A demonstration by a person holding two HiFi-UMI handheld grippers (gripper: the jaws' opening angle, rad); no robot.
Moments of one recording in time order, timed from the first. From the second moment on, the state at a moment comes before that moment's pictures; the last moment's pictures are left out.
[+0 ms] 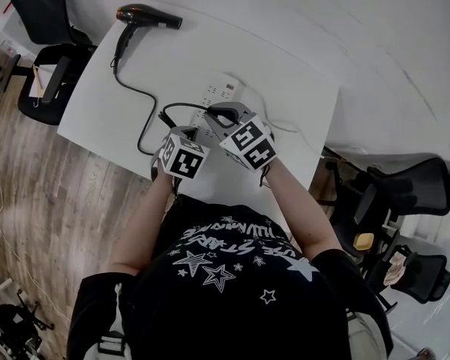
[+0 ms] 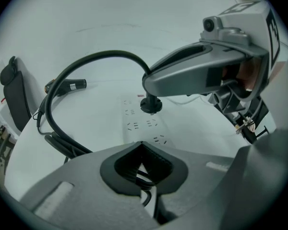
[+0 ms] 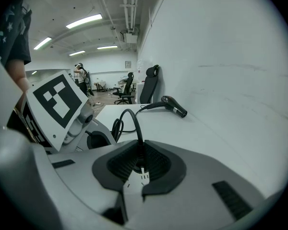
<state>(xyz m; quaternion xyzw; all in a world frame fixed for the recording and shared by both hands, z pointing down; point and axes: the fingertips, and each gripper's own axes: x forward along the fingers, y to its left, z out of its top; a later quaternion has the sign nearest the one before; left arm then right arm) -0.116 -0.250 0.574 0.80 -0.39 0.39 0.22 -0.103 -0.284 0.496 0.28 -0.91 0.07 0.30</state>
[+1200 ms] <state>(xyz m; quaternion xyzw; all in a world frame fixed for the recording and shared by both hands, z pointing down) -0.153 -0.139 0.475 0.75 -0.60 0.21 0.19 -0.076 -0.180 0.443 0.24 -0.95 0.06 0.21</state>
